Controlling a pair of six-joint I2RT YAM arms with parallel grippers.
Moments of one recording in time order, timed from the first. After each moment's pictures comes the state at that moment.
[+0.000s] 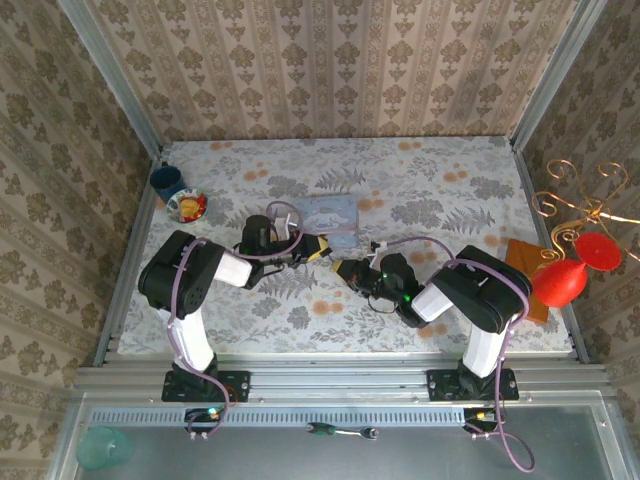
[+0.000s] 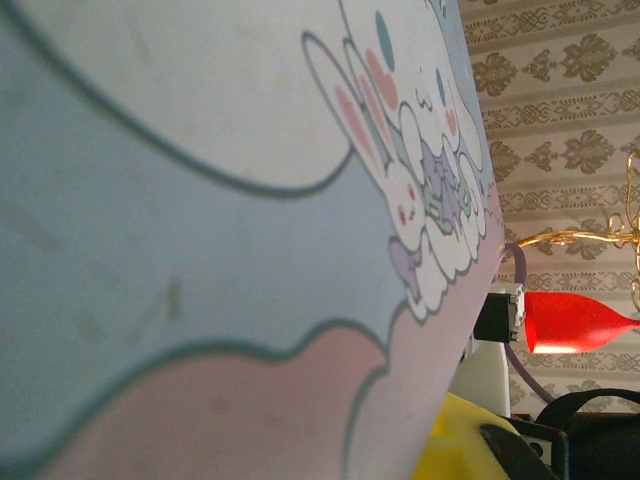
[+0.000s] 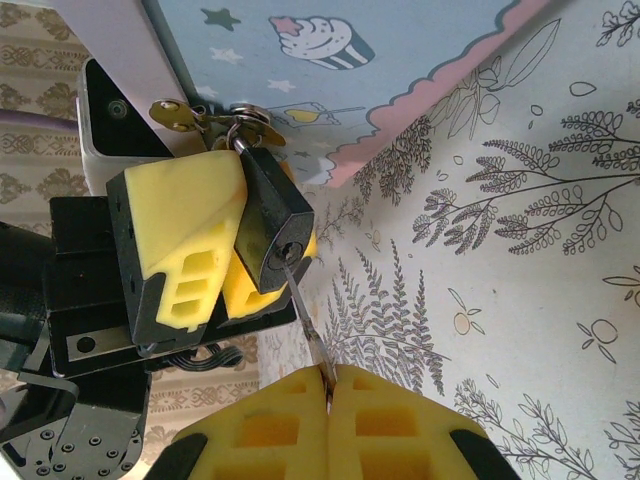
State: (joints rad) left arm -0.47 1.85 0.64 0.84 0.84 -1.07; right arm 0.66 1.80 0.40 1.12 -0.26 1.34
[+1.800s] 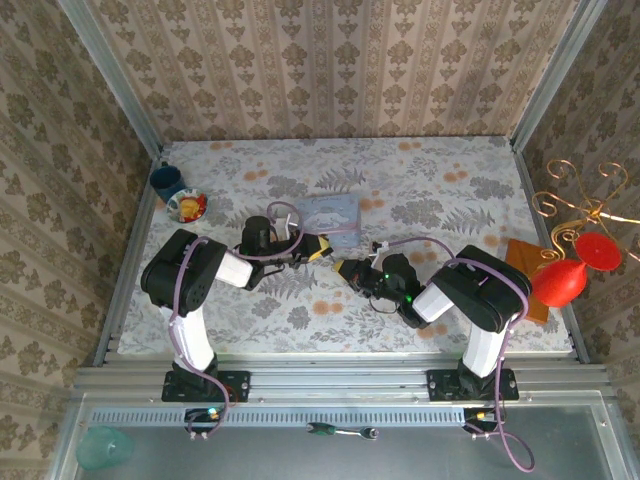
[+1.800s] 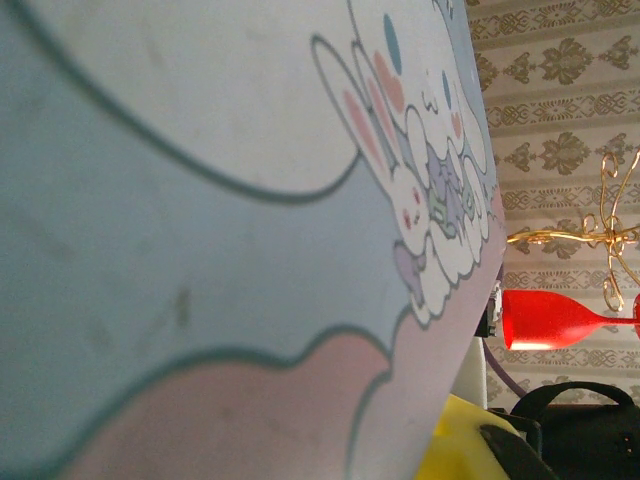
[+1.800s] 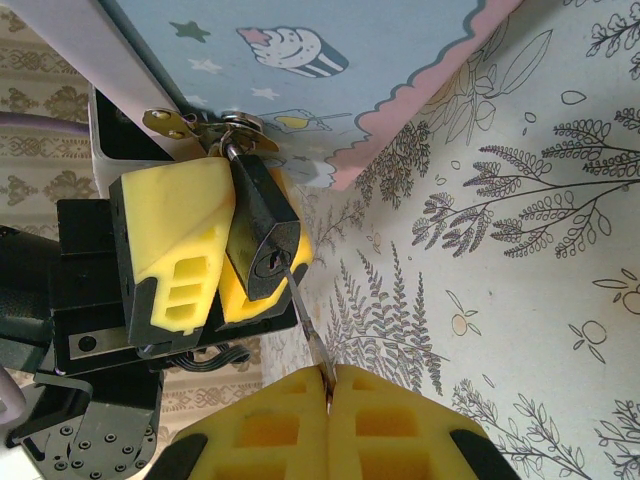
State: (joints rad) left arm -0.47 1.88 0.63 0.91 0.87 -1.13; right arm 0.65 1.81 0.39 1.15 -0.27 1.34
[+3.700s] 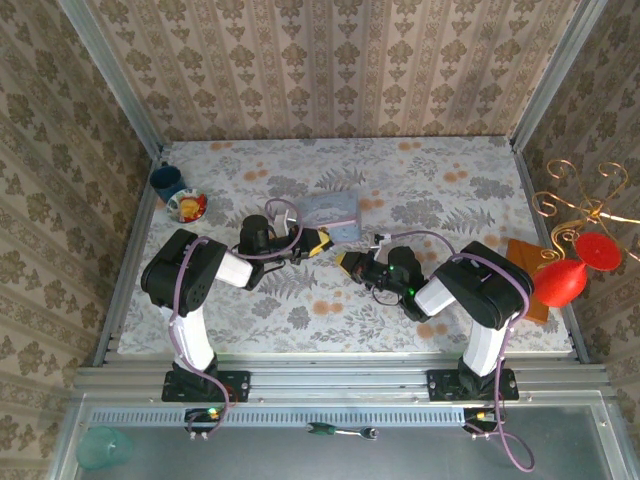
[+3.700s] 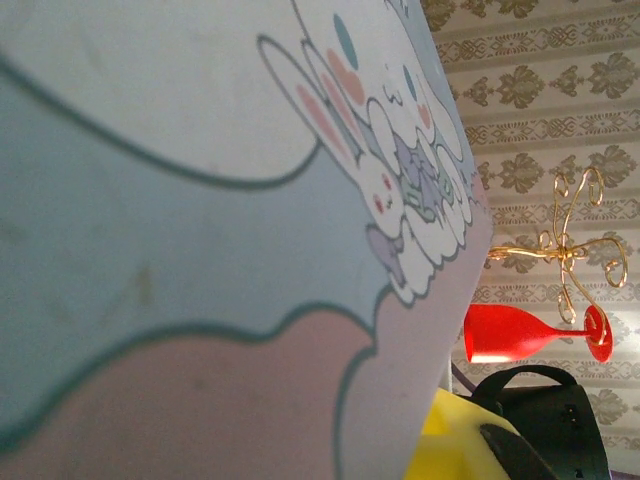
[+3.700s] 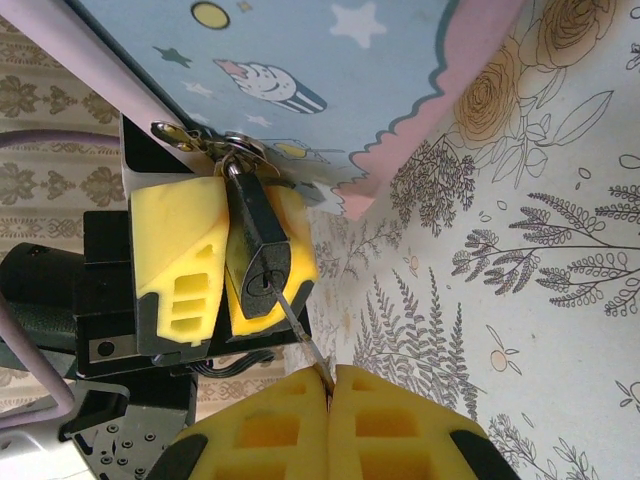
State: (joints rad) left arm -0.47 1.88 0.64 1.01 0.86 -1.24; right arm 0.58 1.81 0.42 1.18 -0.37 1.34
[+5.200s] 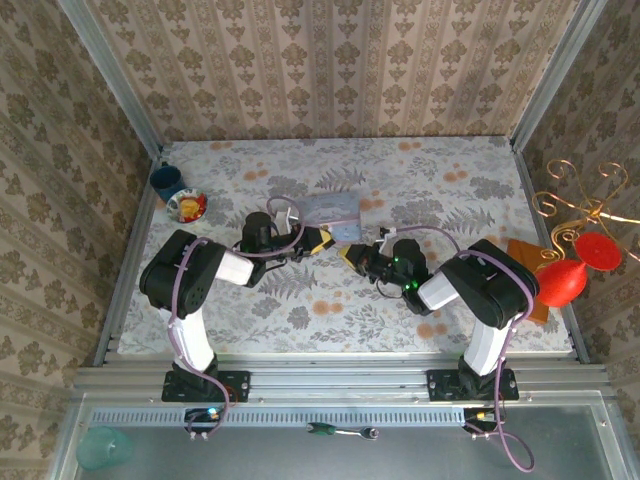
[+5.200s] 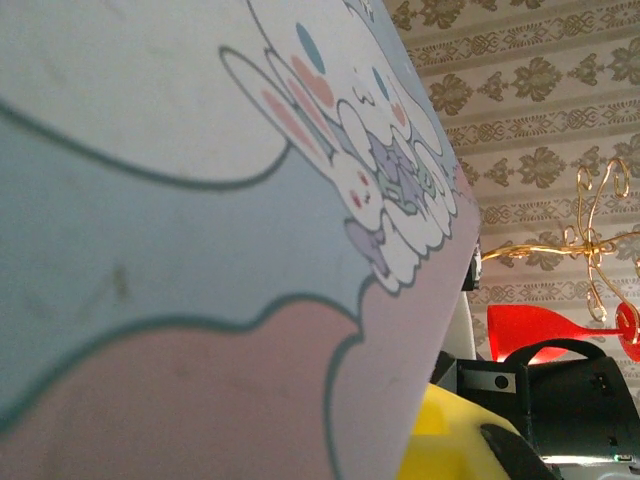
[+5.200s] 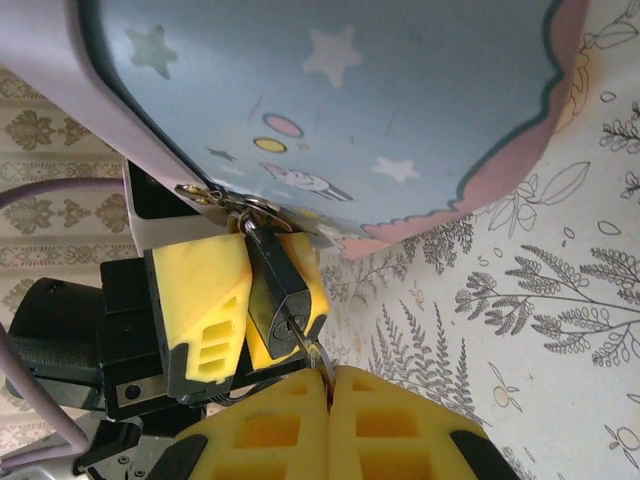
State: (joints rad) left arm -0.48 1.86 0.66 0.93 0.84 -1.16; right arm 0.52 1.80 0.45 1.14 -0.42 1.36
